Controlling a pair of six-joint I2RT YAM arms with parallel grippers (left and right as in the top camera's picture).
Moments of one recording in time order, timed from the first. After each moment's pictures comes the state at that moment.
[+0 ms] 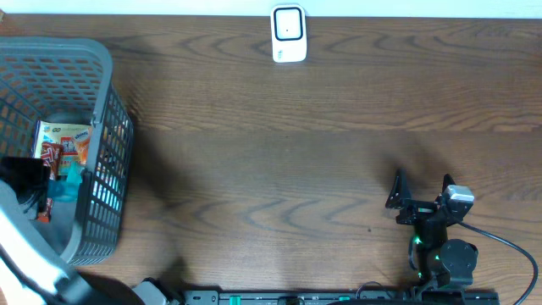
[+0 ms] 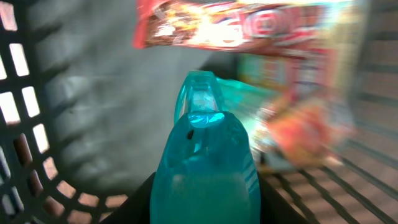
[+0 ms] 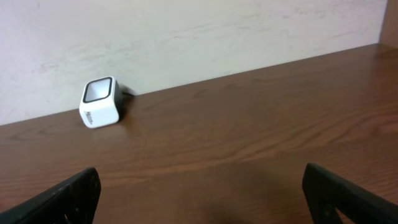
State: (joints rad) left arm 0.82 1.42 1.34 -1.17 0.10 -0.72; right arm -0.02 0.01 0.01 -0.07 0.02 0.23
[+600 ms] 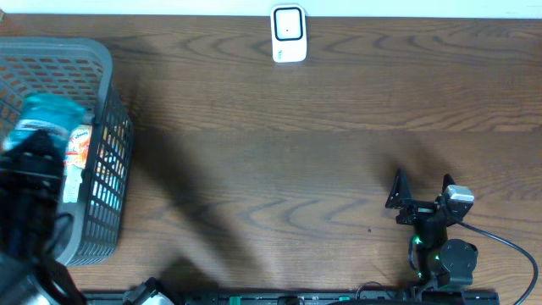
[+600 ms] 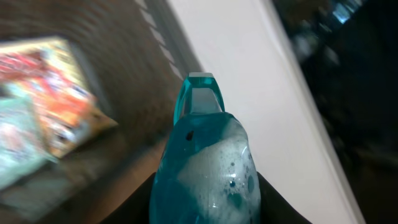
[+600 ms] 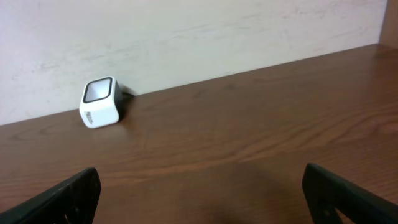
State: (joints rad) left arm 0.75 0.82 1.41 -1.04 0.52 -0.75; right arm -0.02 0.01 0.01 -0.07 0.02 0.23
